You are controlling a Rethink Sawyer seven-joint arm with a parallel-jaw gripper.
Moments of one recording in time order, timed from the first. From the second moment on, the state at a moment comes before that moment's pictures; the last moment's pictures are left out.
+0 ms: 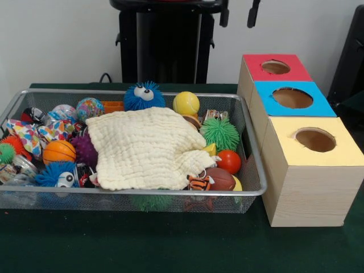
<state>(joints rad) -0.10 -1.10 -0.02 2.14 -0.01 0.51 1.57</state>
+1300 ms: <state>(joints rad) -0.01 -0.88 -0.02 1.89 -0.01 0.43 1.57</state>
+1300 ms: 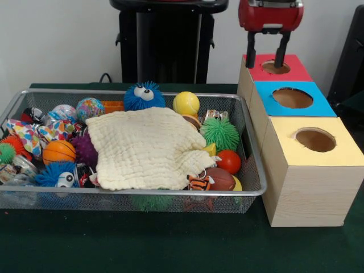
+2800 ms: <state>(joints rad) 0.01 -0.77 -0.02 1.39 -0.02 0.64 1.57</state>
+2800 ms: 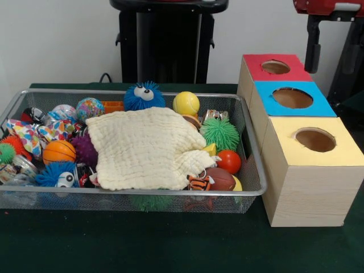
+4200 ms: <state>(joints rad) 0.02 -0.80 -0.02 1.27 -0.03 0.68 1.57</state>
